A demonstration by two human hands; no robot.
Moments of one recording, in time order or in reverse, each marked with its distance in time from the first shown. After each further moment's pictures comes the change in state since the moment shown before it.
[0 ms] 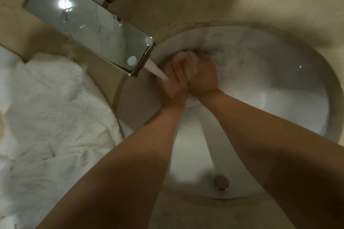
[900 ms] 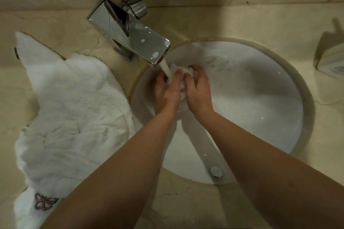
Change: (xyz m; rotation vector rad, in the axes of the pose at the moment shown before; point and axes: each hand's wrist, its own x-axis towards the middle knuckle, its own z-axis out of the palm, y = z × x) left_hand -0.010 0.050 -0.081 -0.480 -0.249 -0.634; right_hand -0.044 -0.050 -0.033 0.609 -0.010 0.432
